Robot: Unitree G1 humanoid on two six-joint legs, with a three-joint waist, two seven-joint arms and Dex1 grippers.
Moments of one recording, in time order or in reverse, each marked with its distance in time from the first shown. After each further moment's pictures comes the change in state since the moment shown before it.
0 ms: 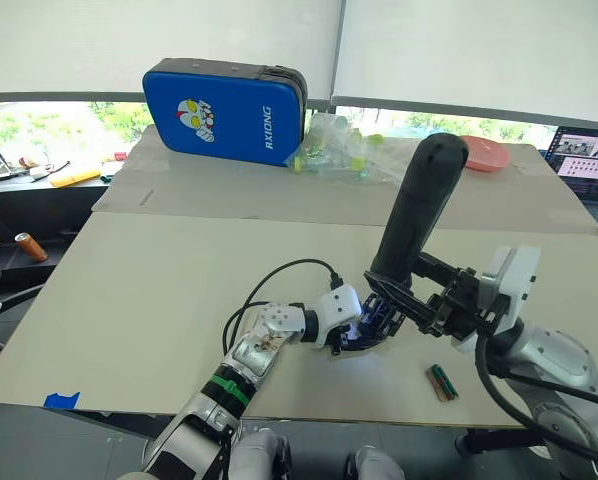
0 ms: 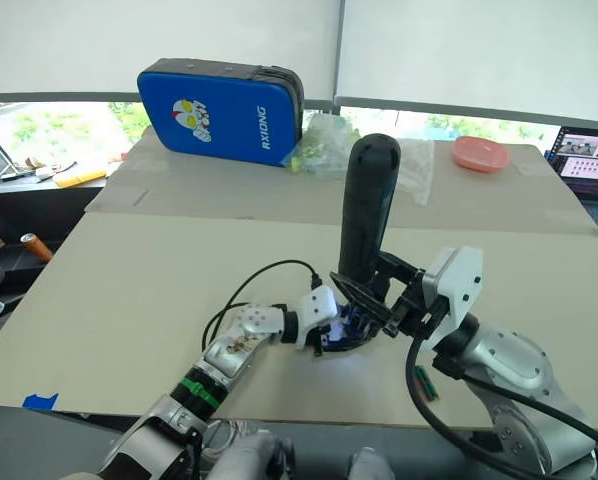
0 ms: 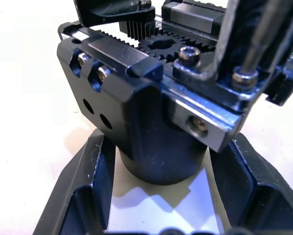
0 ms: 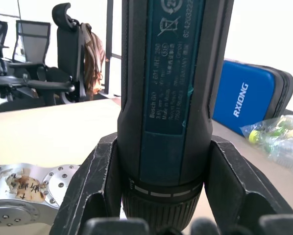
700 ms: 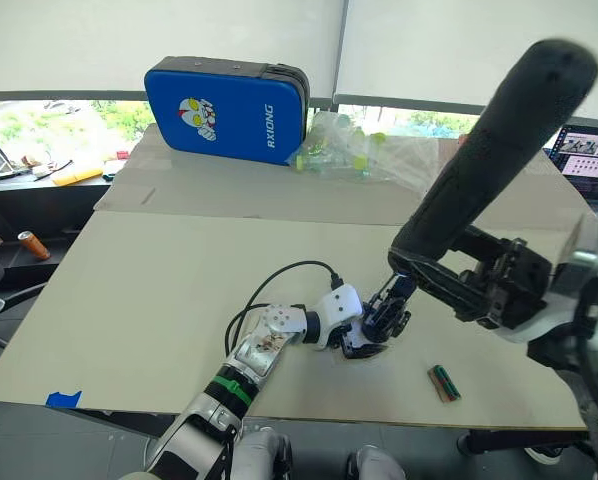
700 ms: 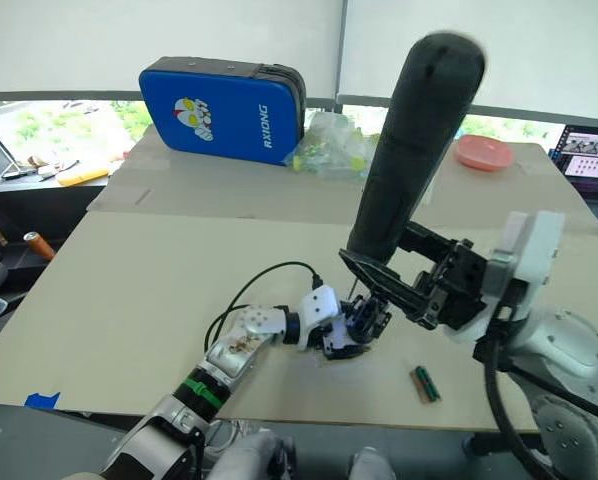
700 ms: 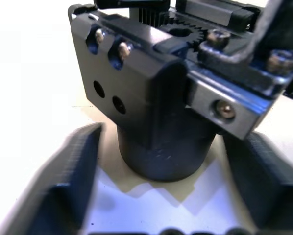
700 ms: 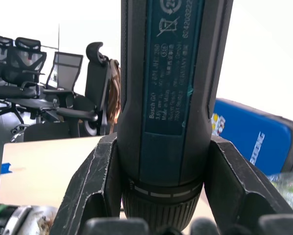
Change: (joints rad) left arm -0.002 -0.013 0.016 0.026 -0.018 0.007 0.010; right arm -0.064 -0.109 -0.233 -0.092 0.300 0.036 0.038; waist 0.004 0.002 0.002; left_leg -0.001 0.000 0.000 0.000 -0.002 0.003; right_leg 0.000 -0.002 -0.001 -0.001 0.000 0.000
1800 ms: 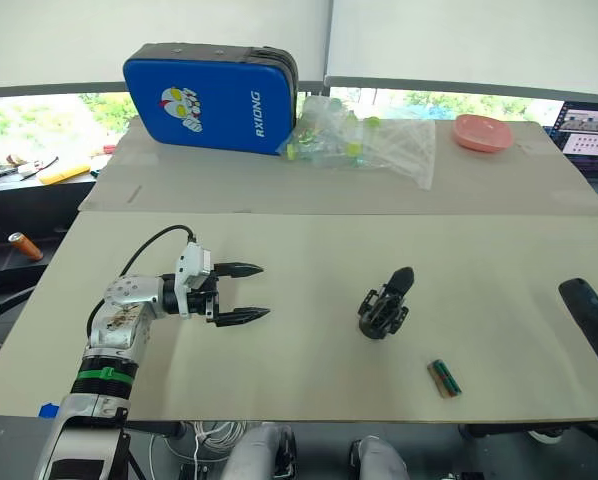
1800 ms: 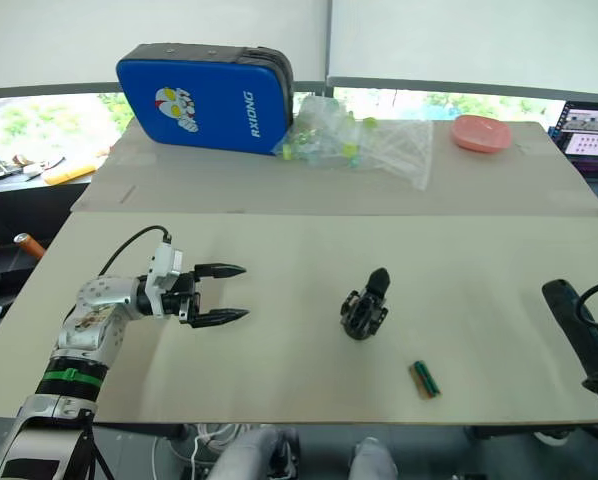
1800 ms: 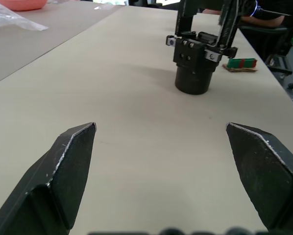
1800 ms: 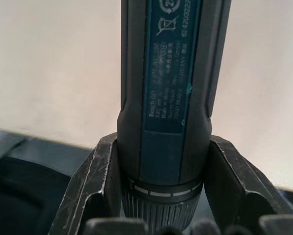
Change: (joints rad) left arm 0.071 0.501 0.427 -0.068 -0.406 -0.094 -0.486; right arm 0.303 -0.756 0.073 1.114 -0.500 0.402 0.495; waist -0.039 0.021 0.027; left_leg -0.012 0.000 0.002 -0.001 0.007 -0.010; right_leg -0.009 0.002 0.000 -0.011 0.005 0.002
